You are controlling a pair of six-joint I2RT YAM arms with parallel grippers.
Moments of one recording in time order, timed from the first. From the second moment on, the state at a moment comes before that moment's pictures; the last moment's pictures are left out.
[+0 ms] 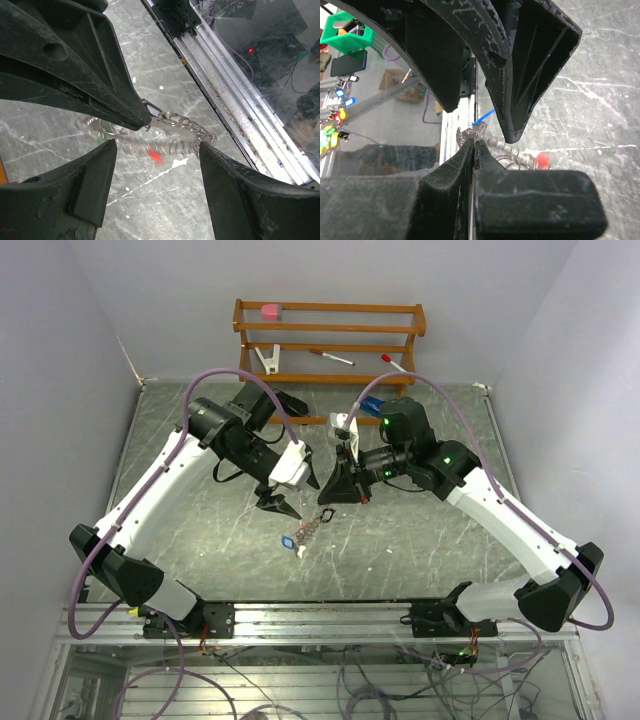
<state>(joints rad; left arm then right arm) -0.62 1.49 1.72 -1.46 1.02 1.40 0.72 1.32 1.38 -0.62 -0.90 -0.15</state>
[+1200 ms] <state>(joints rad) -0.64 1.52 1.67 -1.22 1.06 1.15 0.72 1.34 1.44 -0.64 -0.79 -0.02</state>
